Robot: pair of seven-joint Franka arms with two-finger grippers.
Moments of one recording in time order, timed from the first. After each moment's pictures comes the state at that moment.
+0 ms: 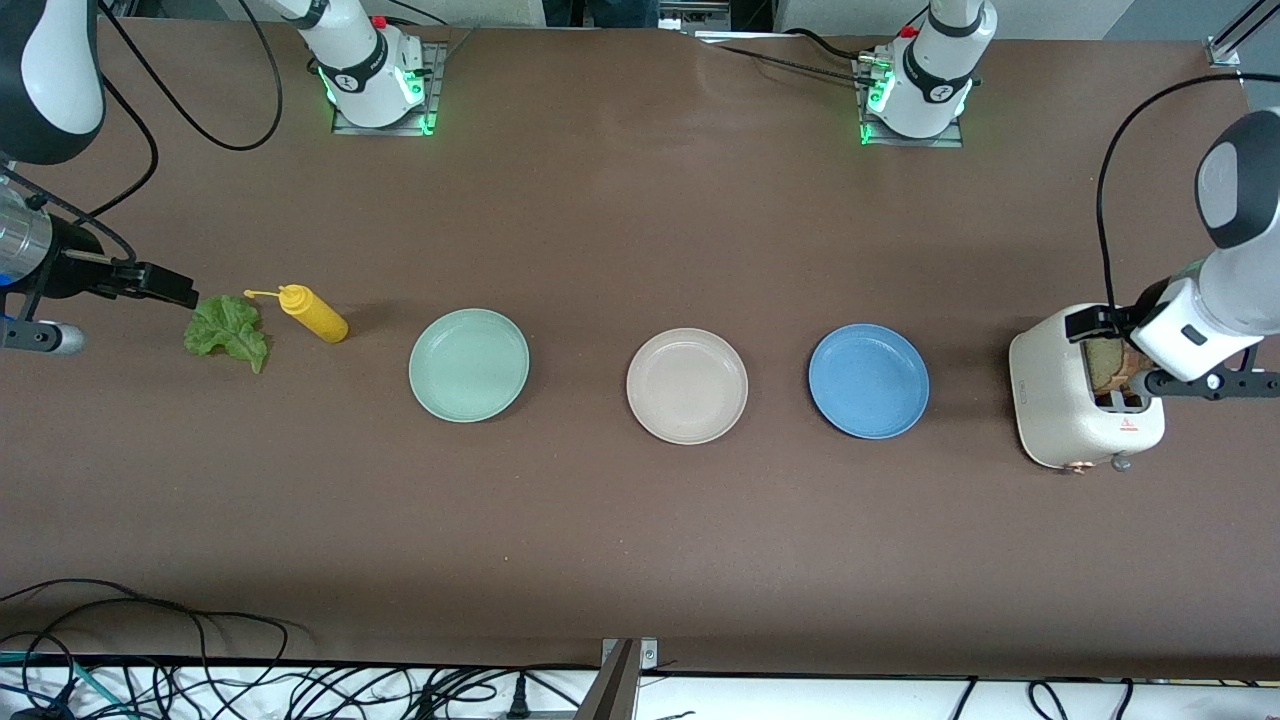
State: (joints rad) left arm 0.14 0.27 -0.07 -1.65 0.16 1.75 0.06; right arm 0.35 0.18 -0.42 -1.57 0.04 1.62 0.03
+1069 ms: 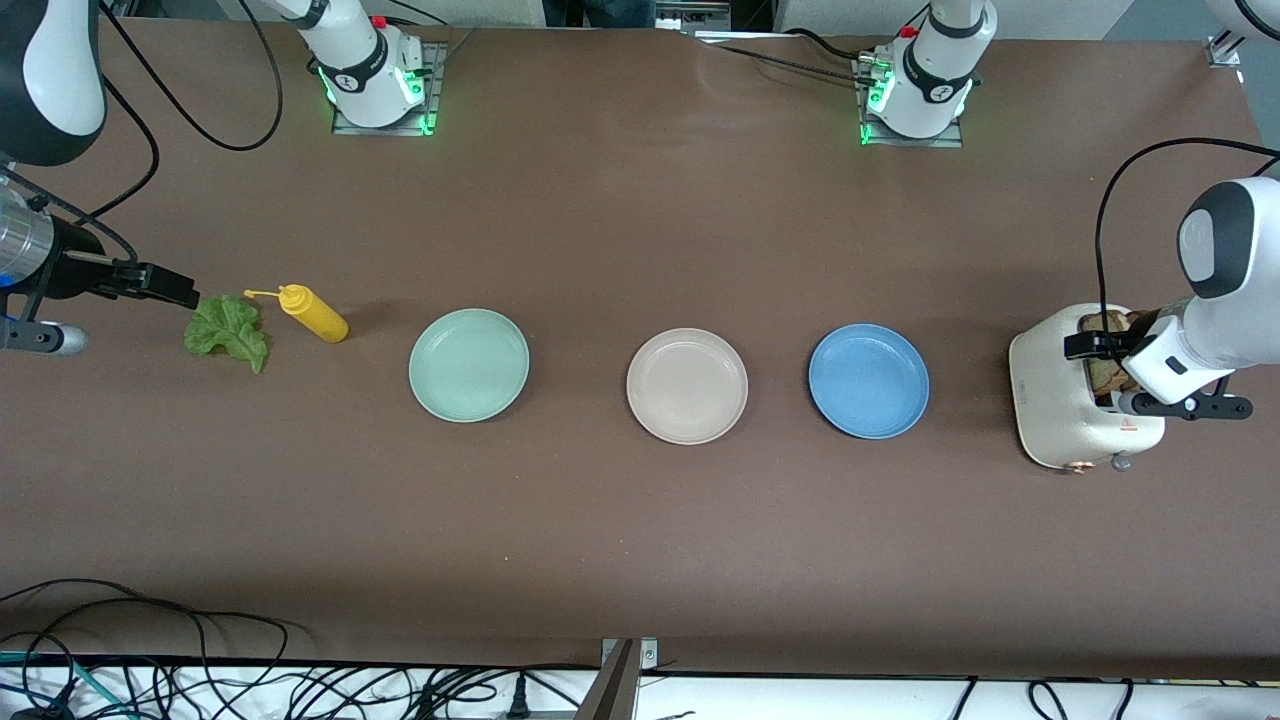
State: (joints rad) left arm 0.21 0.32 -0.07 -1.78 0.17 1.89 0.12; right arm 0.35 0.18 -0.42 -1.57 0.04 1.62 0.03
